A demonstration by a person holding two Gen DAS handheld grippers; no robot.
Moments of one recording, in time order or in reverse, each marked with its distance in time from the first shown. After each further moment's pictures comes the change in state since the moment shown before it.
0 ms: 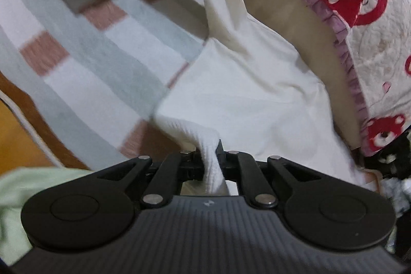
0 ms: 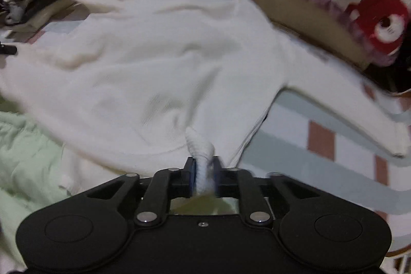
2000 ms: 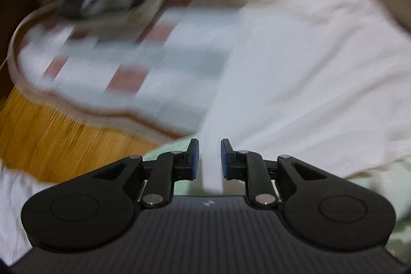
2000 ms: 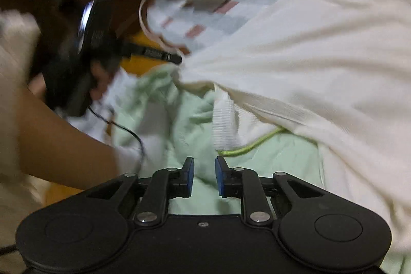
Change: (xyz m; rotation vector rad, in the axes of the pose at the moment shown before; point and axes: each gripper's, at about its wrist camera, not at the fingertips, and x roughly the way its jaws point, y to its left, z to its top) left arm -0.050 -0.019 -0.071 0.536 0.010 0.415; right arm -0.002 0.084 -0.010 -0.130 0.115 0.898
